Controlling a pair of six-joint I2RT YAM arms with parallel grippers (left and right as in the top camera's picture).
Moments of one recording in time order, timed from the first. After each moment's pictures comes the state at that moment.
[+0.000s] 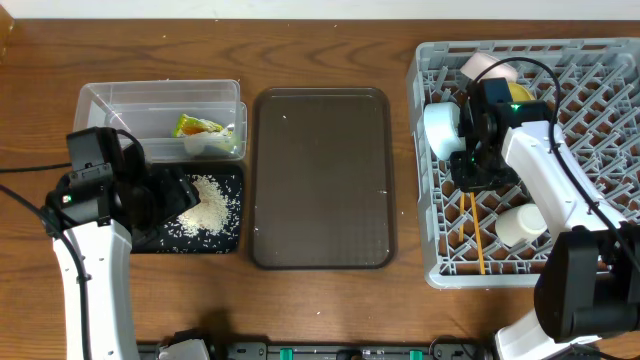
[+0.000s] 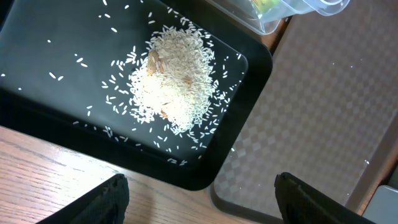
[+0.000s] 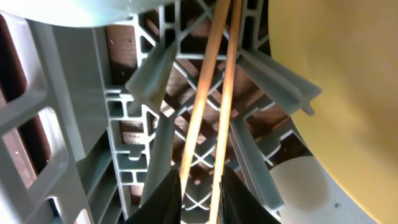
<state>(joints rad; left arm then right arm) 0.29 1.22 1.10 -1.13 0.23 -0.27 0.11 1.76 1.32 -1.12 0.05 0.06</state>
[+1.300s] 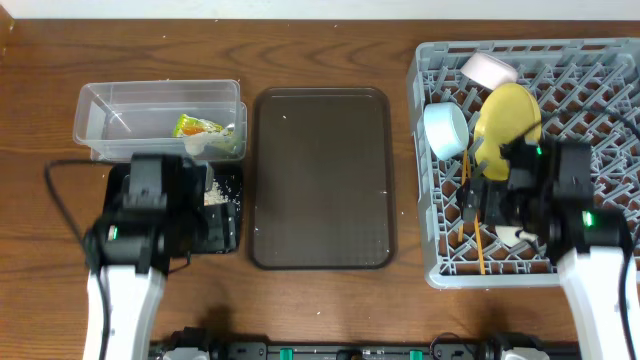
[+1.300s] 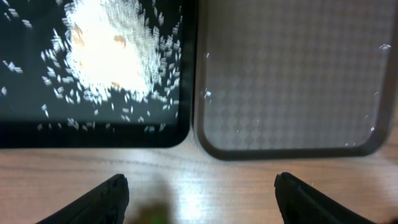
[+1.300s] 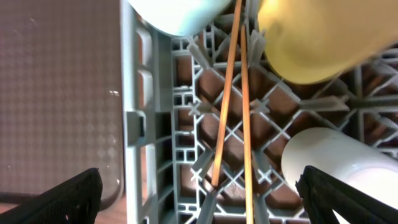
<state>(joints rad) -0.01 1.01 0.98 -1.18 0.17 -0.12 -0.02 1.06 0.91 -0.89 -0.19 0.11</state>
